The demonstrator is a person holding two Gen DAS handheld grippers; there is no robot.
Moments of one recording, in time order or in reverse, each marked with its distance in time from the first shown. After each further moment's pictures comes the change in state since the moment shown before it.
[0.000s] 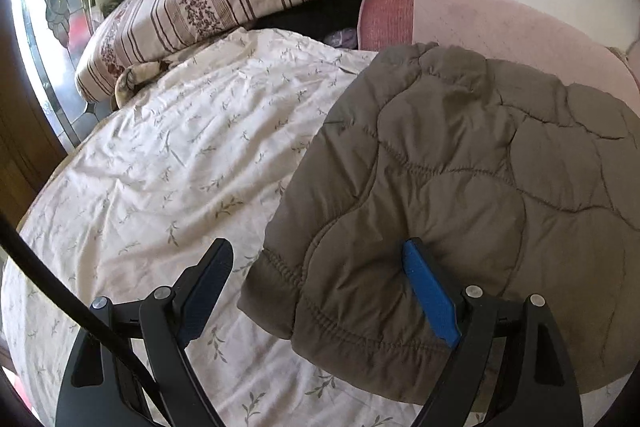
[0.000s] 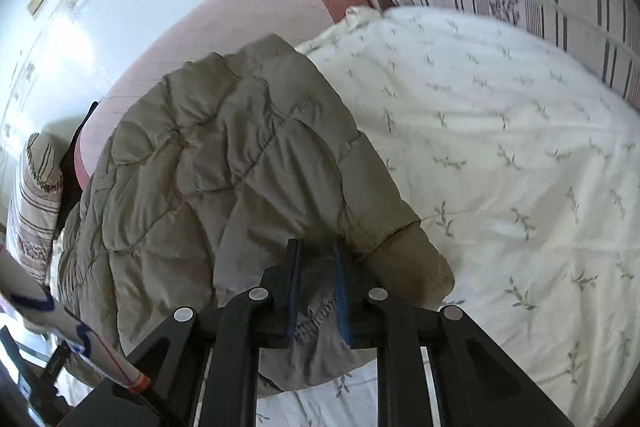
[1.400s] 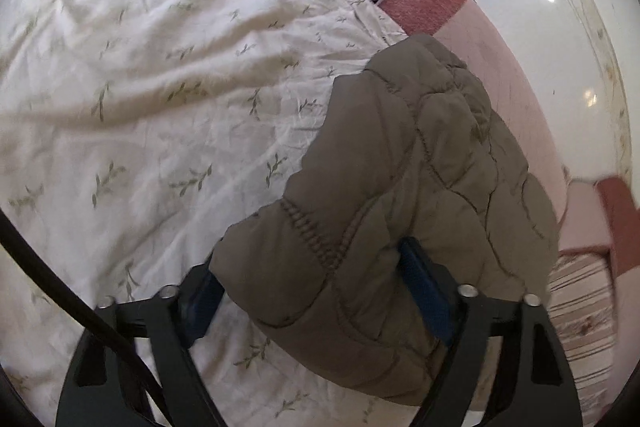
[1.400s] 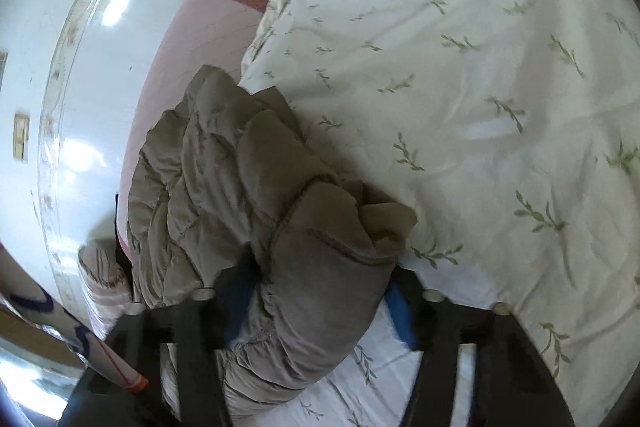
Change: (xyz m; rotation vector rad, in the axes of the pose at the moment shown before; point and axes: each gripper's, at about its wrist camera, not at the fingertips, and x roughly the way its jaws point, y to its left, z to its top) left arm 0.044 0.058 -0.006 -0.468 0.273 -0.442; right arm 0.012 -0.064 -0.010 0.429 0.049 0.205
